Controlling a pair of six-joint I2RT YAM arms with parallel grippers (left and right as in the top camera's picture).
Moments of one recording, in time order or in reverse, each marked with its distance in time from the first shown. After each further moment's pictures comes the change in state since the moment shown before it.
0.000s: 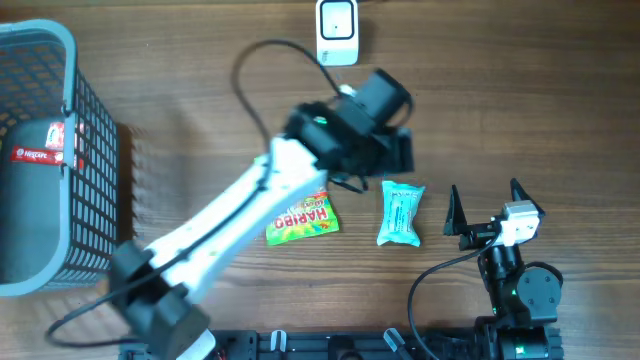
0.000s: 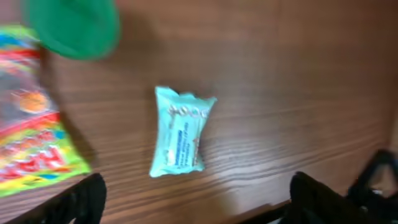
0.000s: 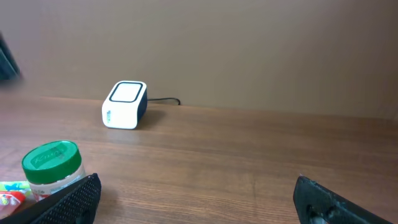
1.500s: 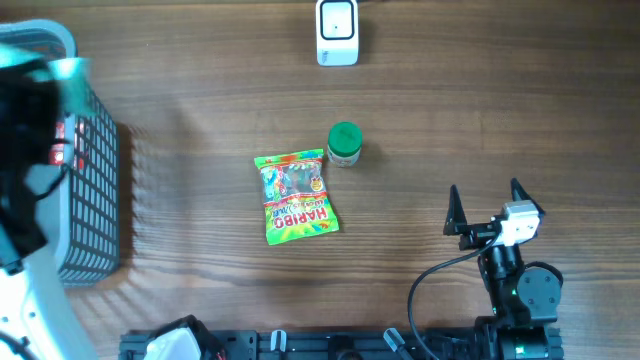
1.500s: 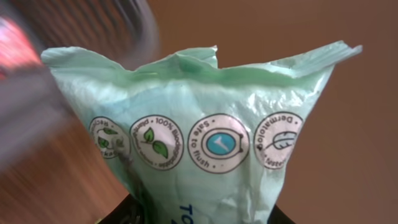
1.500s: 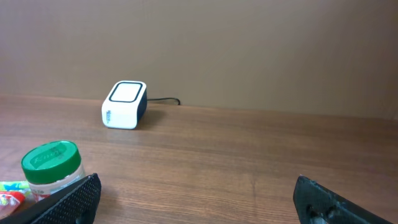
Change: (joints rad) left arm 1.194 -0.528 0.002 0.045 0.117 -0.103; right arm 0.000 0.000 0.000 0.000 0.000 0.000
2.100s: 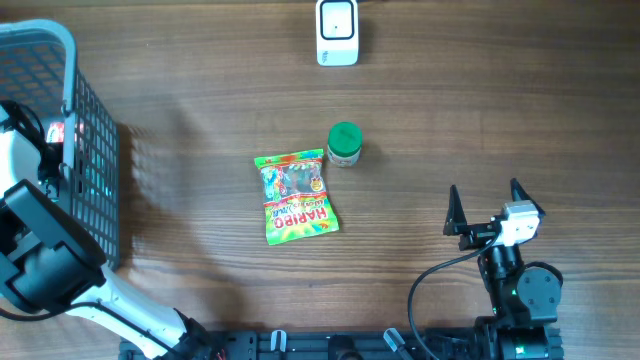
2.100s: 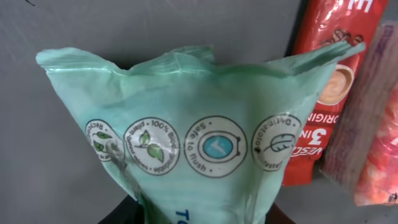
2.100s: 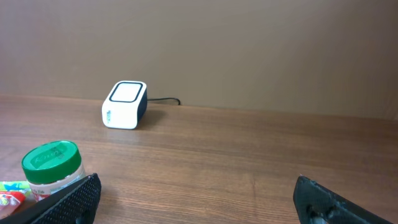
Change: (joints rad) left arm 0.235 0.793 -0.238 0.140 -0.254 -0.015; right arm 0.000 0.000 0.000 0.000 0.000 0.000
